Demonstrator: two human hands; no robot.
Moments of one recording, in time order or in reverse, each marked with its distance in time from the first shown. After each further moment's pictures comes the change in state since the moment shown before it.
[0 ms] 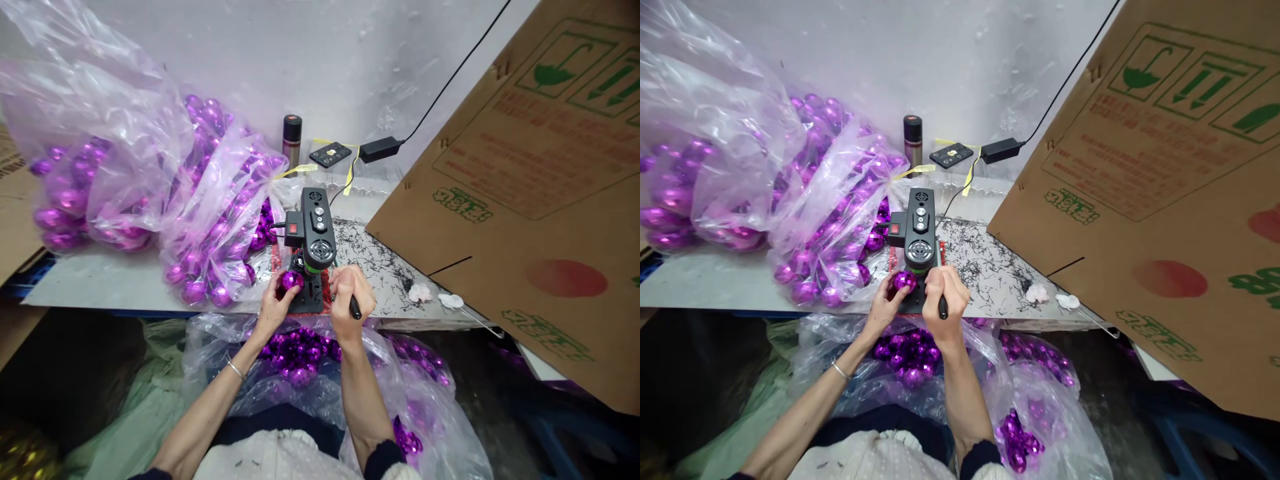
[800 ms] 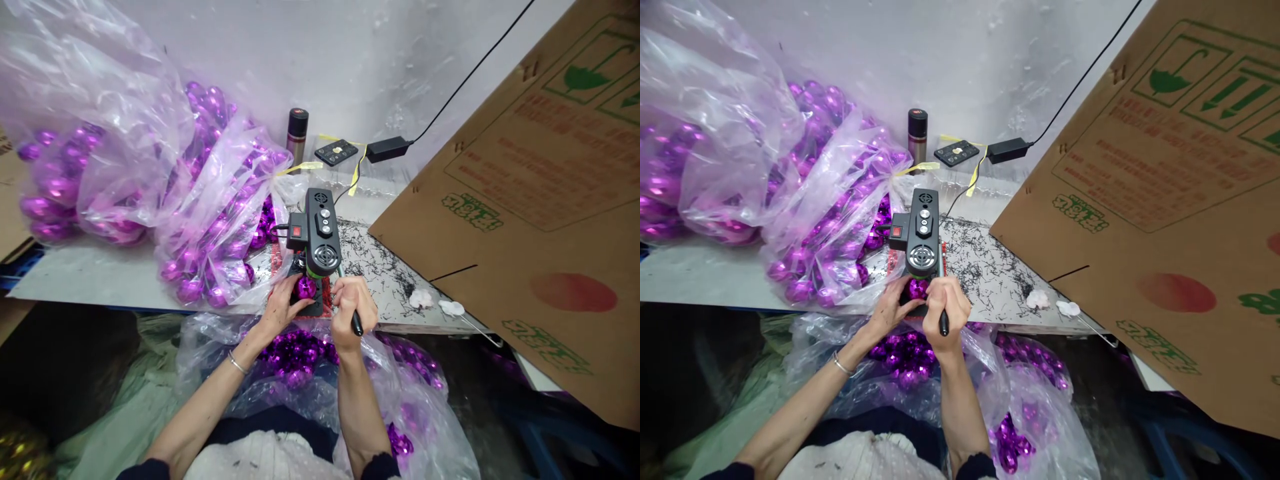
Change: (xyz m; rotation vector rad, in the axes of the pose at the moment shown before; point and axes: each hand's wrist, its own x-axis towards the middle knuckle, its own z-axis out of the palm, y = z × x) left_hand 0.002 -0.003 0.000 0.529 -0.239 0.477; right_hand -0.010 0.004 -0.003 -0.043 -0.001 -0.046
